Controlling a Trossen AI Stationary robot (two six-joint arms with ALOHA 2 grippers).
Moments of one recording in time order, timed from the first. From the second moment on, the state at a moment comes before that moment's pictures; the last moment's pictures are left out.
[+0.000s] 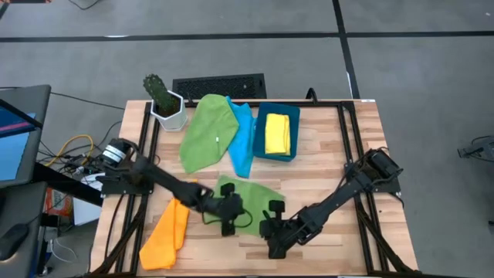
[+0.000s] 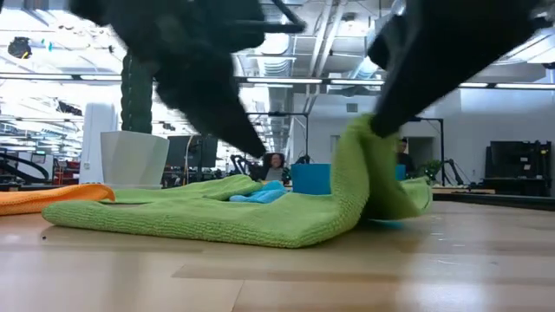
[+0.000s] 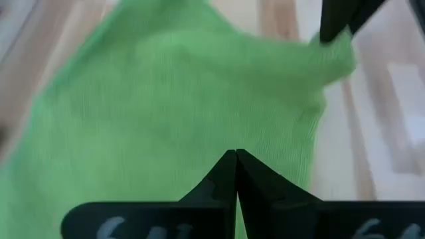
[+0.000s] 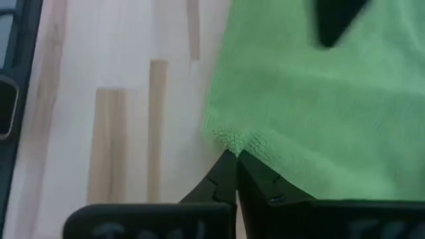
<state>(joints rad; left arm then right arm) -0.41 1.79 0.96 0.03 -0.25 -0.41 0.62 1.93 1.33 -0.48 0.36 0.47</state>
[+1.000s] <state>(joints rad) -0.47 1.90 0.88 0.17 -0.35 -0.51 0.48 2.00 1.34 -0.24 0.12 0.19</state>
